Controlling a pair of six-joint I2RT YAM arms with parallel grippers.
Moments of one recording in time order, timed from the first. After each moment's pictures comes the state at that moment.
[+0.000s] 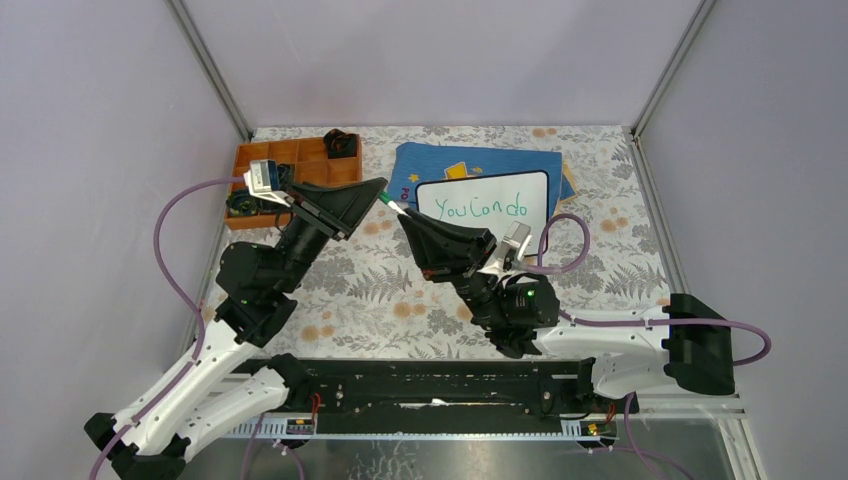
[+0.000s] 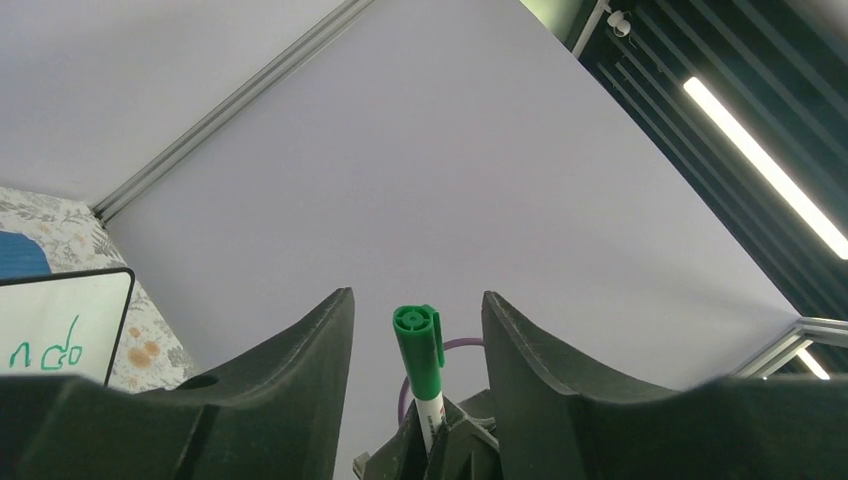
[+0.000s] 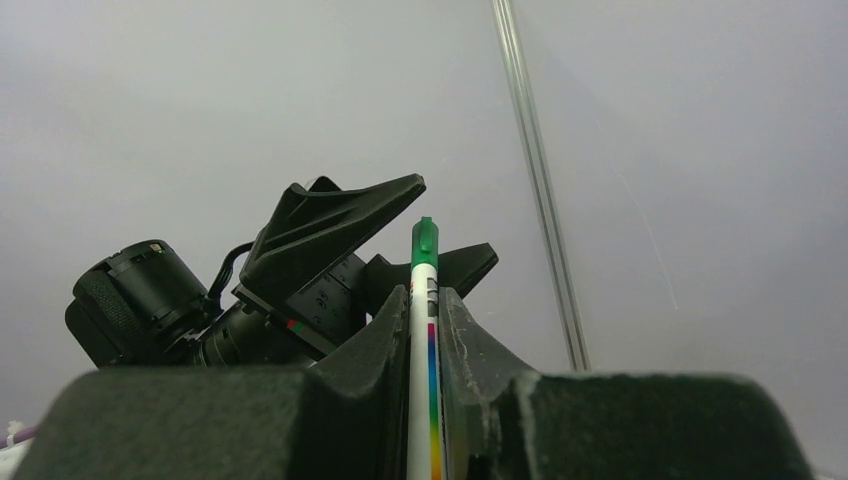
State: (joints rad) left arm -0.69 0.74 0.84 0.40 0.02 -1.09; right arm 1.30 1.31 0.79 1.38 0.35 -0.04
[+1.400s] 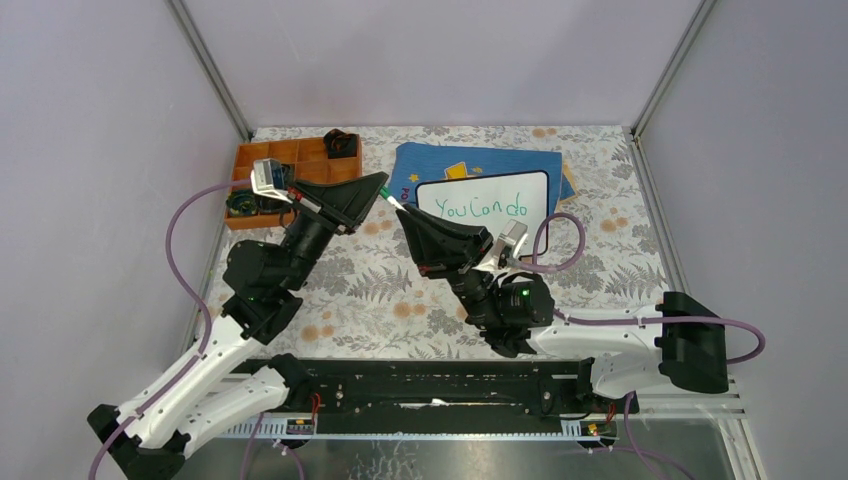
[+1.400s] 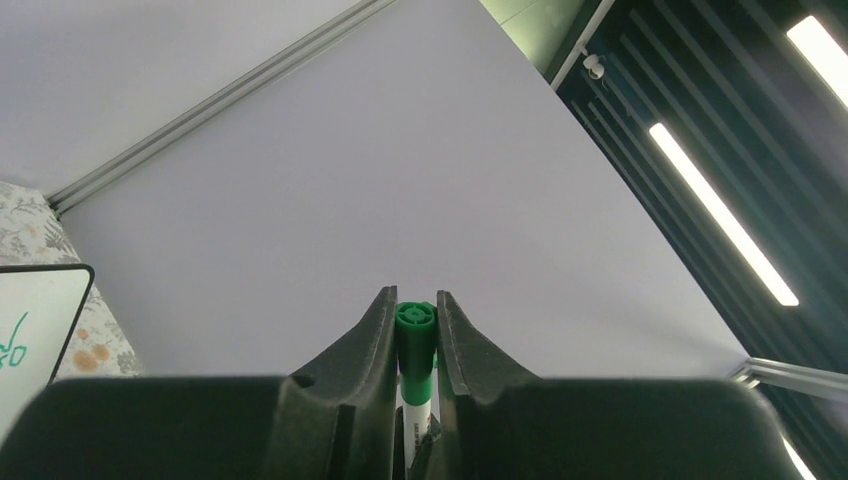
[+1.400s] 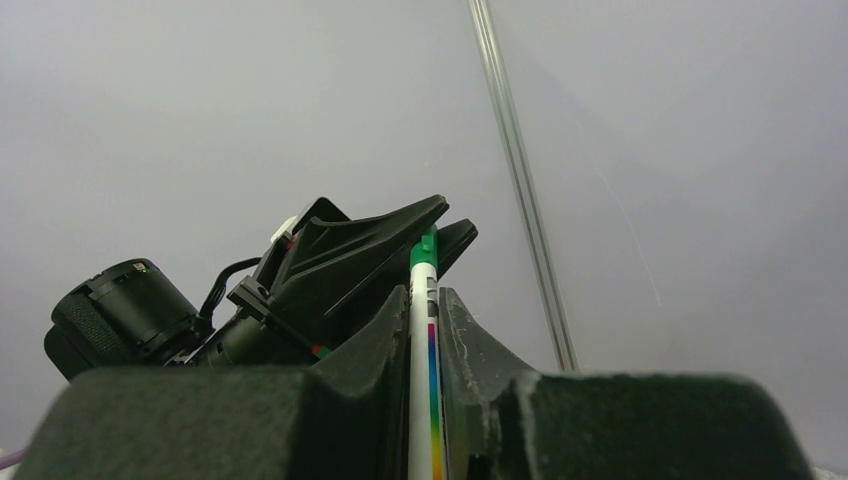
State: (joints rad) left arm -0.70 0.77 0.82 0.44 -0.02 -1.19; right arm 1.30 1.35 0.82 1.40 0.39 -0.06
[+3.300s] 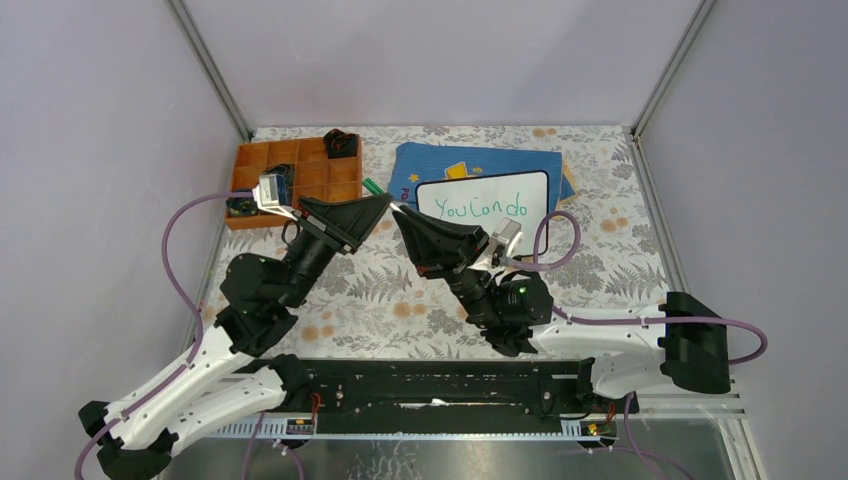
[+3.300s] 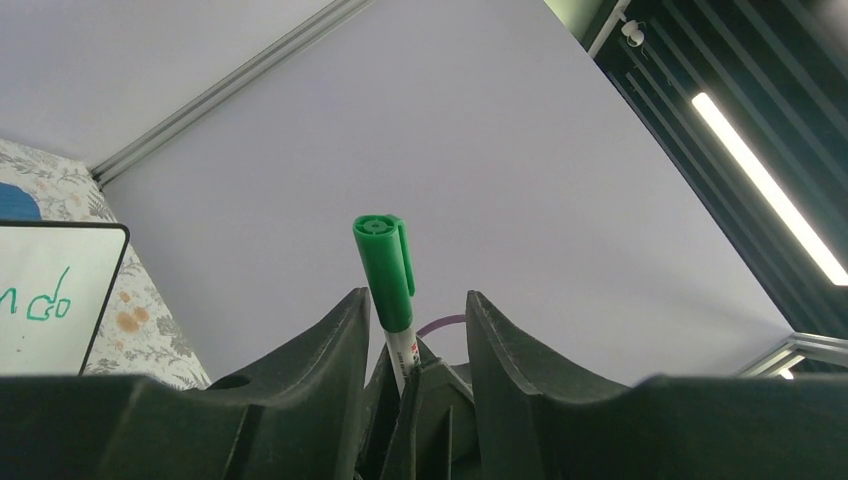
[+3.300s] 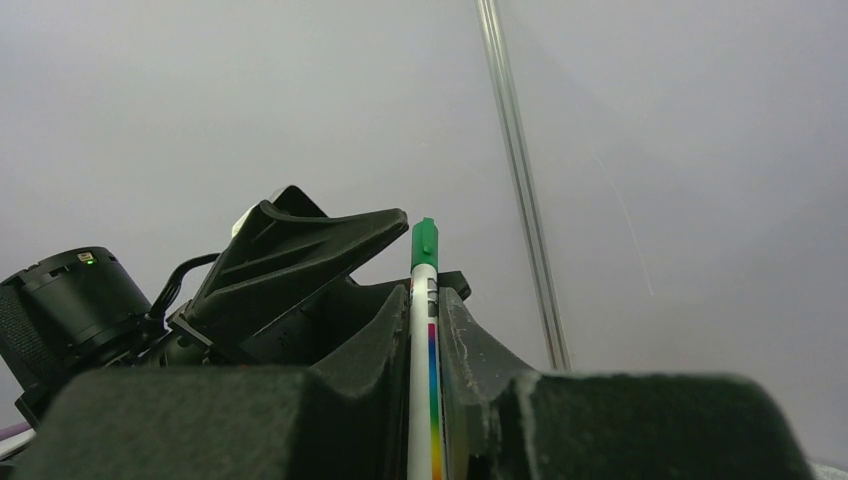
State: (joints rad) left arm -0.85 0.69 0.81 0.34 -0.14 -1.08; right arm 1.30 1.34 0.83 1.34 0.38 -0.07
